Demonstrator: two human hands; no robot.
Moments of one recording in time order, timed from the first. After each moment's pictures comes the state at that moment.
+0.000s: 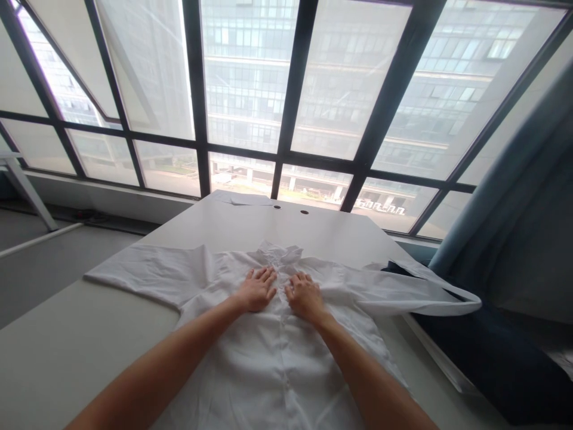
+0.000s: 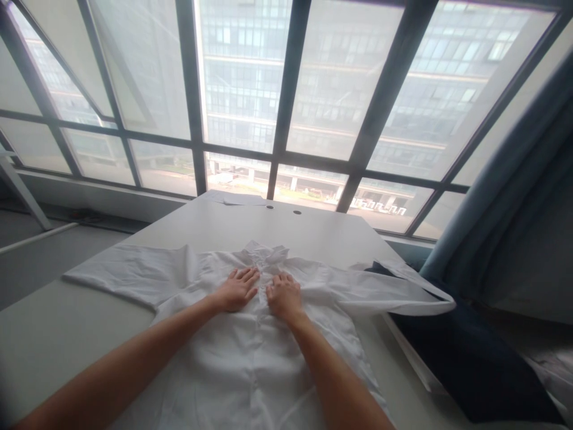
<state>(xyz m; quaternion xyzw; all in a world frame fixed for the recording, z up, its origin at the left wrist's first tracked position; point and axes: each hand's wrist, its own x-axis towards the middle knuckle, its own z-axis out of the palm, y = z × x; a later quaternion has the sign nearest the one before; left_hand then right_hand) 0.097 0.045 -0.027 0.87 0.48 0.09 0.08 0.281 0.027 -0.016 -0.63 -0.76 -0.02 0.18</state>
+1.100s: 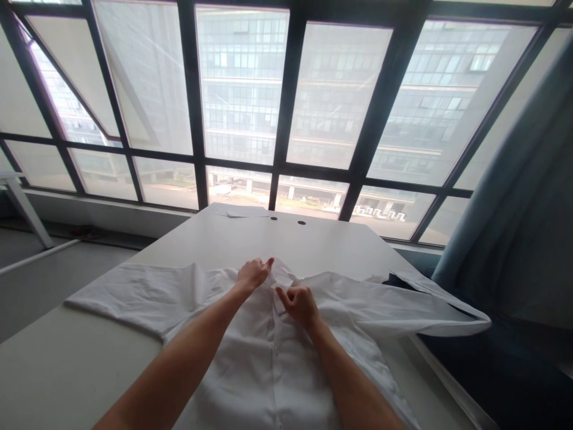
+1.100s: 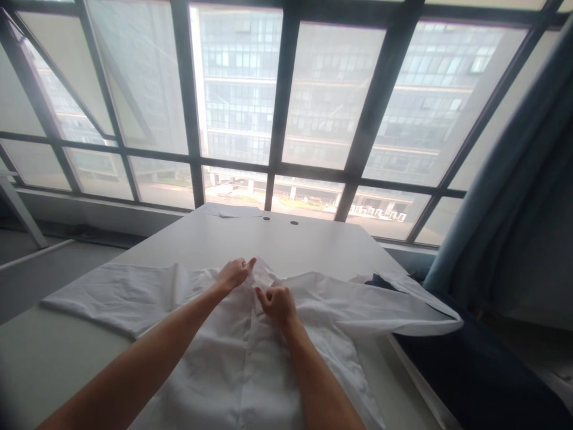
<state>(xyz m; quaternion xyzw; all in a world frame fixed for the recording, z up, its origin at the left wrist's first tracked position) 0.115 0.113 0.033 0.67 0.68 0.25 0.17 0.285 0.052 -0.009 -0.53 -0.75 0.09 0.39</state>
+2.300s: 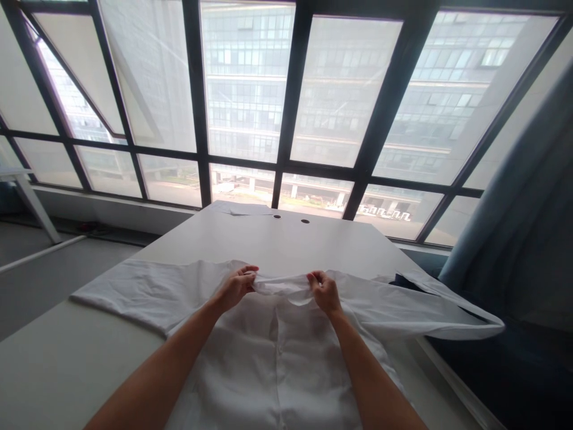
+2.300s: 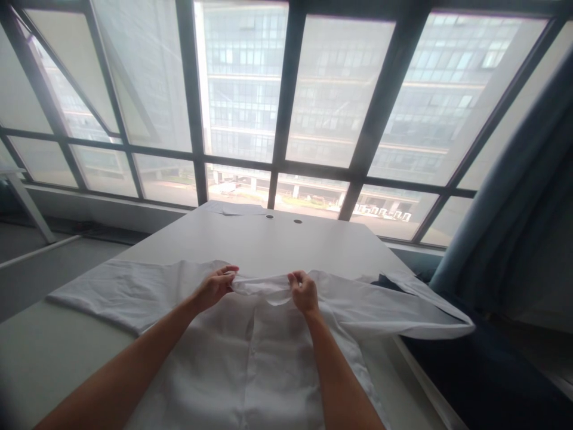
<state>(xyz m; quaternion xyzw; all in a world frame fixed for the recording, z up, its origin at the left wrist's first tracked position) 0.064 0.071 0.005 0.40 0.31 0.53 0.68 0.335 0.083 -0.011 -0.55 -0.61 0.21 0.54</state>
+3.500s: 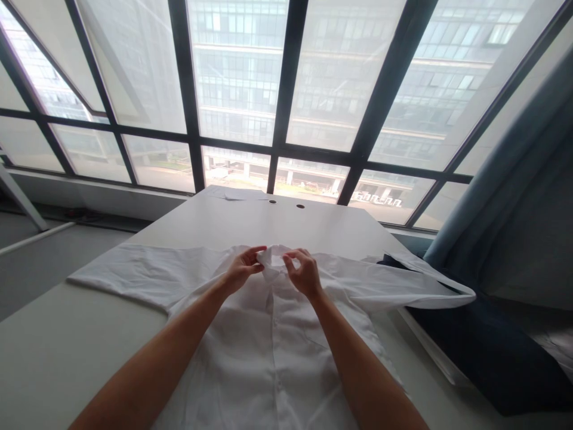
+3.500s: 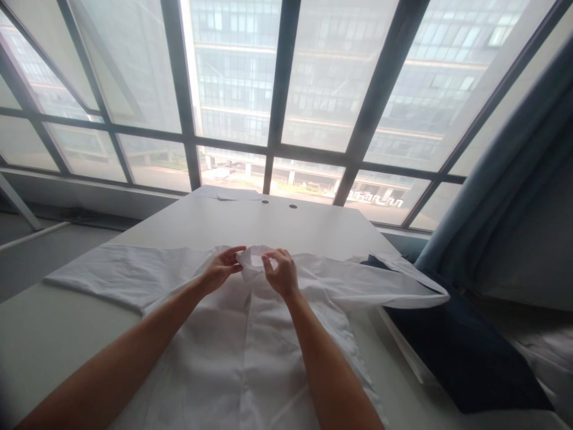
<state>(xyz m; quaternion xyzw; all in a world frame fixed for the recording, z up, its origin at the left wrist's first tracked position) 0.084 0.063 0.001 0.51 0.26 0.54 0.62 0.291 0.051 0.018 -0.47 -0.73 0.08 0.49</state>
